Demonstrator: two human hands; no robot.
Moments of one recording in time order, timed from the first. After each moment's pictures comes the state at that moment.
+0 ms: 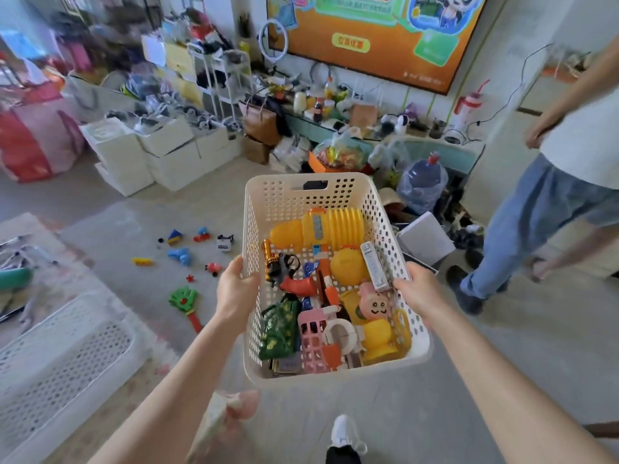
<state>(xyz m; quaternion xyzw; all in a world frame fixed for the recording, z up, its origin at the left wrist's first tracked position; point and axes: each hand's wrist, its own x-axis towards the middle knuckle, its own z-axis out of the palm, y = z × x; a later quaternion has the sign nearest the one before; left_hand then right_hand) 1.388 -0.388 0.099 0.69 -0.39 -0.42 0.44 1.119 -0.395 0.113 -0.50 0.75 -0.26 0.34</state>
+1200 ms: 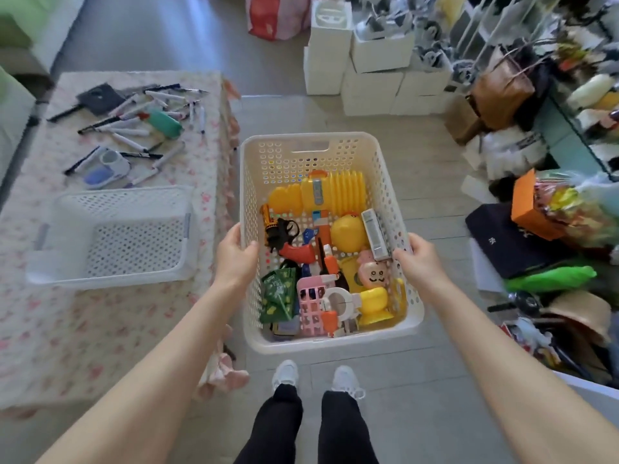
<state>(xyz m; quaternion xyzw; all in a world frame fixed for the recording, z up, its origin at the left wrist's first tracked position) 1.499 -0.557 0.006 0.82 -0.07 -0.26 0.50 1.326 -0.759 0.006 -0.70 0.50 -0.09 0.51</state>
